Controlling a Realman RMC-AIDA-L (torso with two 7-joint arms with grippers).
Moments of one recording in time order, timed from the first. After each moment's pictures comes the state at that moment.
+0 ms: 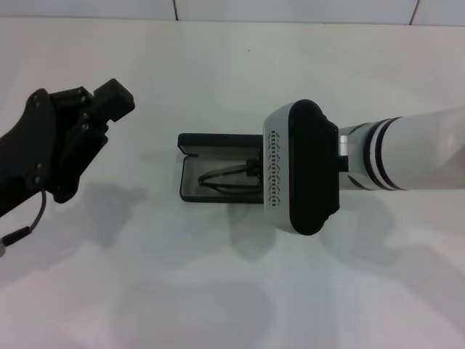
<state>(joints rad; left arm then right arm) -0.32 -2.00 1.15 0.37 1.00 2.02 -1.00 0.54 2.03 -2.10 -1.44 -2.58 -0.81 2.18</state>
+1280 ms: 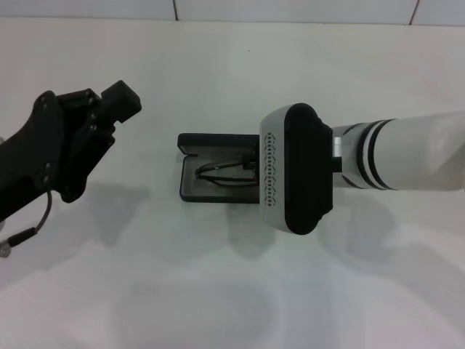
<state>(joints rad) -0.32 -2.00 1.16 0.36 1.00 2.01 -1.00 0.55 2.03 -2.13 -1.38 -2.59 -0.71 2.18</state>
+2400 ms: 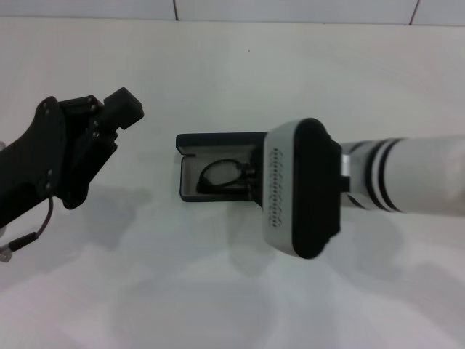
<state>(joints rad) -0.31 -2.00 1.16 0.36 1.02 2.01 -0.99 0.45 2.03 -2.15 -1.49 -2.60 -0.72 2.19</state>
